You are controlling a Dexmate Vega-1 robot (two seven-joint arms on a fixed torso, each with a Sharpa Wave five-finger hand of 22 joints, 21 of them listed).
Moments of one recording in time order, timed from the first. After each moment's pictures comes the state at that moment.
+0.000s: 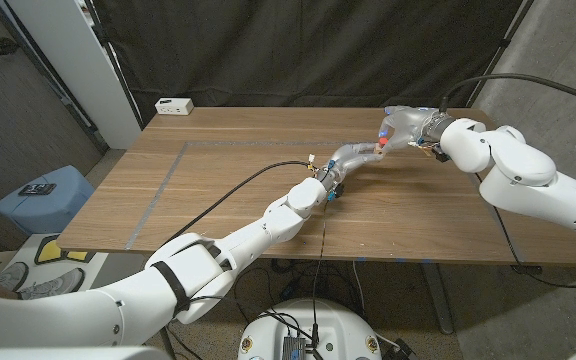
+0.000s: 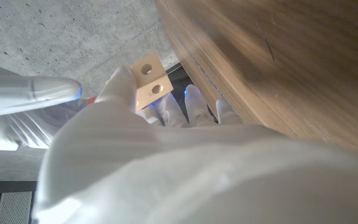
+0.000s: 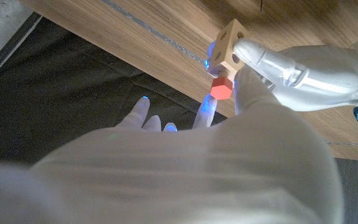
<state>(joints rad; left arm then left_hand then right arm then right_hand) 0.48 -0.01 0.82 -0.78 -0.18 -0.43 0.05 0.94 0.09 0.30 -0.13 0.19 0.78 -0.18 0.19 0.20 0.78 -0.21 0.21 0.47 0.43 -0.04 0.20 0.18 0.11 0.15 0.20 0.18 -0.77 -1.14 -0.53 -2.23 -0.57 -0.59 0.37 0.88 -0.08 0.38 -0.18 0.20 0.37 -0.20 0.77 0.21 -0.06 -0.03 0.22 0.23 -0.05 0.07 0.20 0.20 0.17 0.10 0.19 0.17</state>
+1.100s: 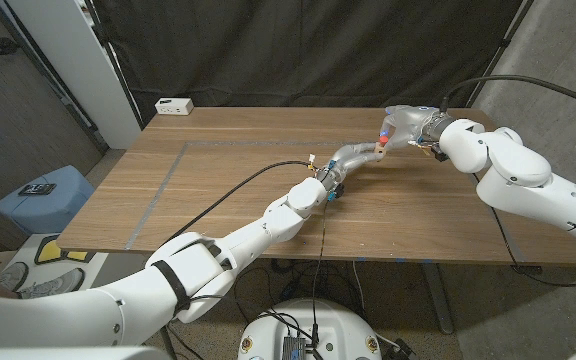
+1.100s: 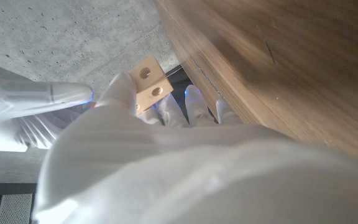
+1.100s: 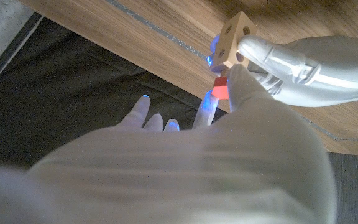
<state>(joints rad) 0.48 -0.01 0.82 -0.77 -0.18 -0.44 0.04 0.89 0.11 0.30 -0.11 0.19 0.73 -0.18 0.18 0.20 0.75 -0.22 0.21 0.47 0.43 -0.04 0.20 0.18 0.11 0.18 0.20 0.18 -0.78 -1.11 -0.51 -2.21 -0.57 -0.58 0.35 0.95 -0.06 0.40 -0.17 0.18 0.47 -0.16 0.83 0.23 0.00 -0.04 0.24 0.23 -0.01 0.04 0.21 0.20 0.19 0.08 0.19 0.17</state>
